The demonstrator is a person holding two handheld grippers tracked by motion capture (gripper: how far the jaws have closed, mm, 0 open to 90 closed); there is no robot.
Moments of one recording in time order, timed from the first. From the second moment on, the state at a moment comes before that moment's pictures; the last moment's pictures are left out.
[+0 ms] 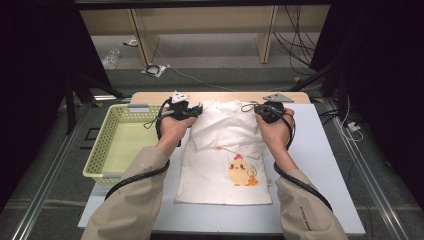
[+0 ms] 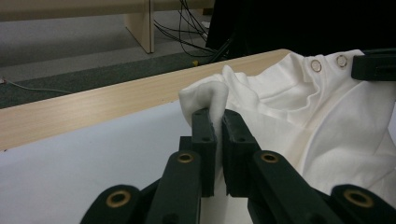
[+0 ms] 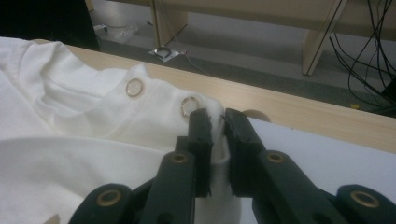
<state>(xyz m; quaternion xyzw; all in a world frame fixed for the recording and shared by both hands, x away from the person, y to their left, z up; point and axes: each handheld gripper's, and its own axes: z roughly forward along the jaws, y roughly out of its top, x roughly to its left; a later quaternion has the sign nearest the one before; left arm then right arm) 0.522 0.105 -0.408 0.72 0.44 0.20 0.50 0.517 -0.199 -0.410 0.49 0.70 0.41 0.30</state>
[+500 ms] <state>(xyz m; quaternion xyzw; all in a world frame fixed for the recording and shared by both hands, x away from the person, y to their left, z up) 0.515 0.115 -0.418 0.73 0.41 0.18 0.51 0.501 -0.202 -0.418 0.47 0.71 0.42 0.30</state>
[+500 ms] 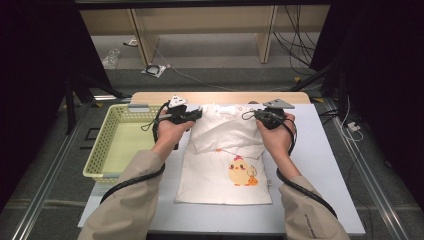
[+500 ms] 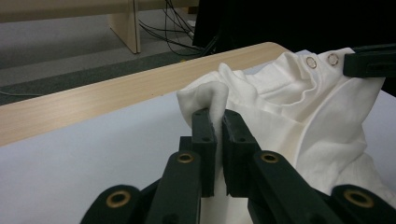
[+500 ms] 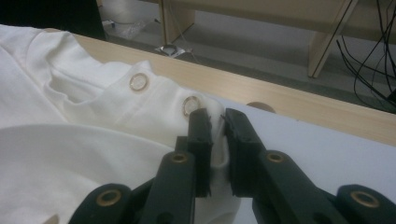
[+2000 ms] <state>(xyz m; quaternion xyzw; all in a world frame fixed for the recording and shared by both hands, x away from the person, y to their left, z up) 0.448 0.127 -0.434 0.77 0.33 0.18 0.52 0.429 -0.214 -0.432 0.44 0.74 0.43 0.28</state>
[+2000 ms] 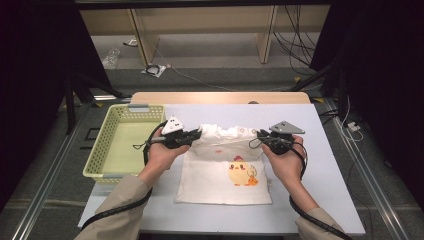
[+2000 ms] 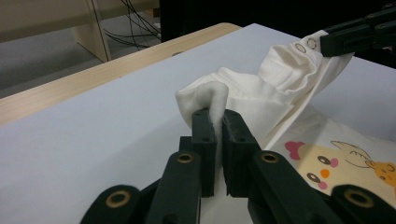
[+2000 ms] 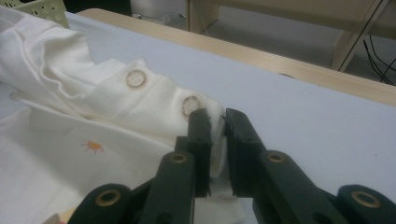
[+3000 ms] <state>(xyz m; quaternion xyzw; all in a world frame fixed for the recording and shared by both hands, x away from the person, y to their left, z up) 0.421 0.132 -0.448 0.78 0.30 0.20 0.51 0.396 -0.213 -0.446 0.43 0.74 0.44 0.27</state>
